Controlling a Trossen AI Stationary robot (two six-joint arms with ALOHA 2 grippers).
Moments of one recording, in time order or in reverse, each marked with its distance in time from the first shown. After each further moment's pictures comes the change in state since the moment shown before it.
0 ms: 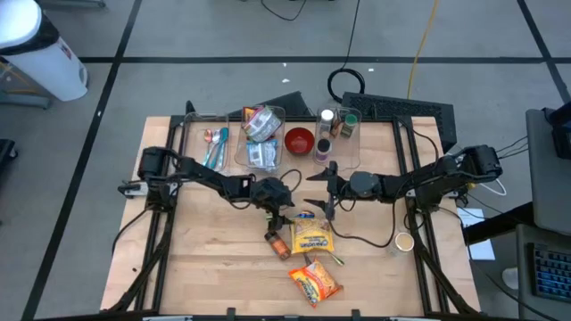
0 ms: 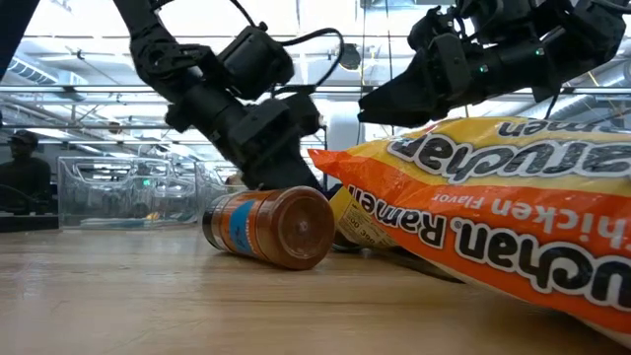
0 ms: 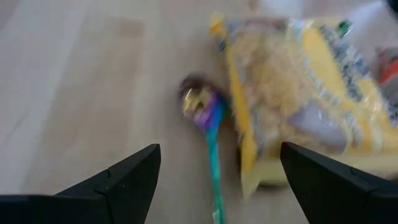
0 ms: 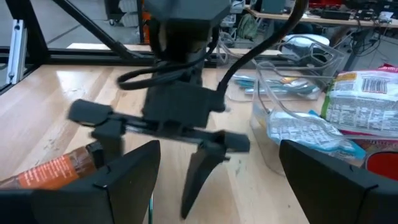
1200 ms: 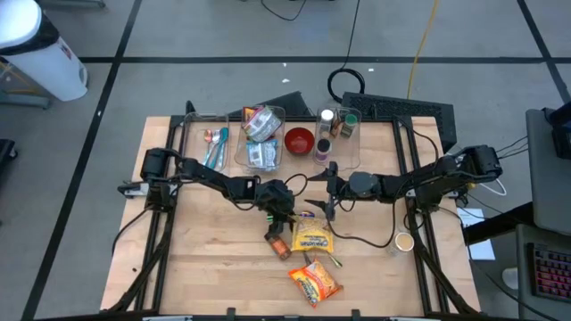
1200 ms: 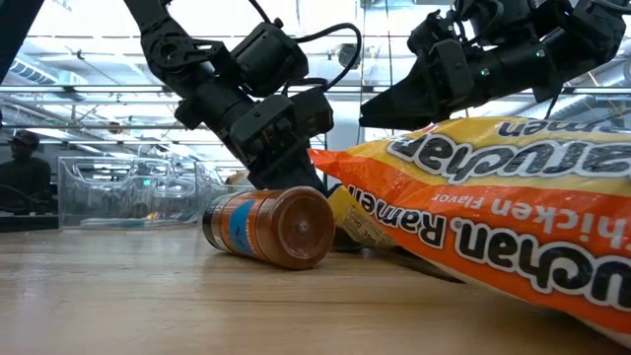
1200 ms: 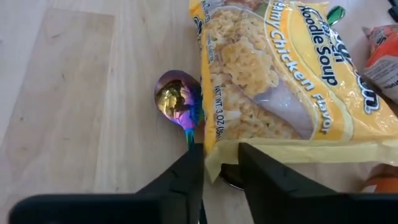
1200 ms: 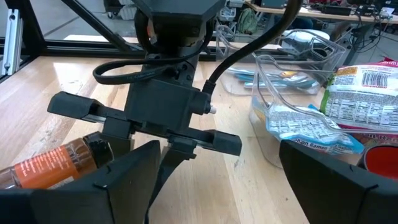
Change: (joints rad) left arm -0.014 0.026 0.065 -0.089 0.038 0.051; right arm 0.000 0.000 0.000 -0.024 0.003 -0.008
